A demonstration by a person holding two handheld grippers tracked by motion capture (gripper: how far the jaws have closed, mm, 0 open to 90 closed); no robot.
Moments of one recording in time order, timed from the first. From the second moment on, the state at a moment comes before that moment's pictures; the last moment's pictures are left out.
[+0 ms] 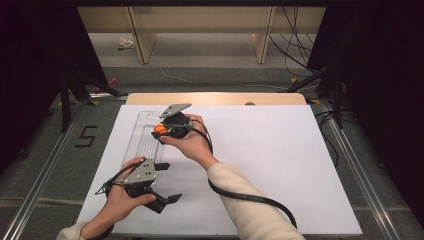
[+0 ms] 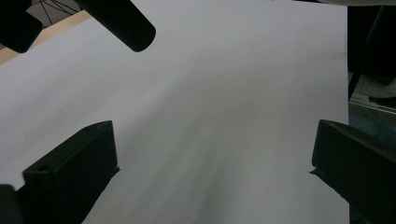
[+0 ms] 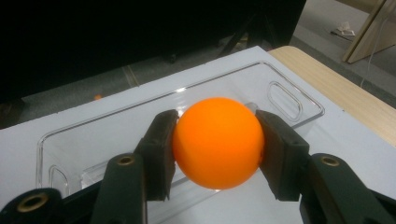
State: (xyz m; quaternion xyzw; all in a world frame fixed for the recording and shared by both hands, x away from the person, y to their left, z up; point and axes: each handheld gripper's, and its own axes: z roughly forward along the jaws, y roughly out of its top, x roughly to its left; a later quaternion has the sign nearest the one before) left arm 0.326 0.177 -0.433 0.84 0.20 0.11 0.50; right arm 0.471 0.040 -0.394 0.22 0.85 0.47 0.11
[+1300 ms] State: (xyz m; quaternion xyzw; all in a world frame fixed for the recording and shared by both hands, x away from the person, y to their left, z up) left arm 0.326 0.177 -0.433 0.84 0.20 0.11 0.49; right arm 0.474 0.063 -0.397 0.21 0.86 0.46 0.10
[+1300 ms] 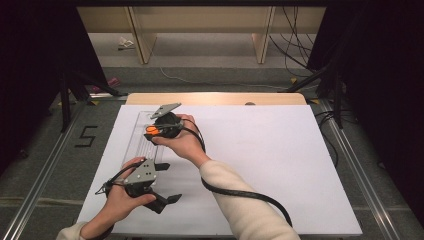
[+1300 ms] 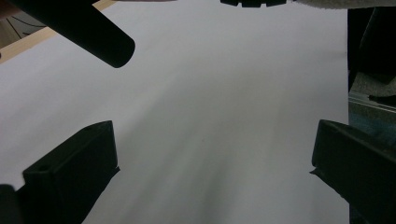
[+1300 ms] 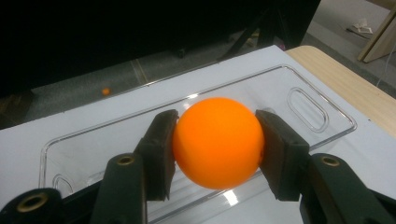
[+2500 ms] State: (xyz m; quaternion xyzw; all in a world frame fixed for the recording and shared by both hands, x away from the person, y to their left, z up) left arm 0.325 0.177 -0.433 0.84 0.20 0.11 0.49; right arm 0.477 0.077 -0.407 0.20 0.87 0.44 0.09
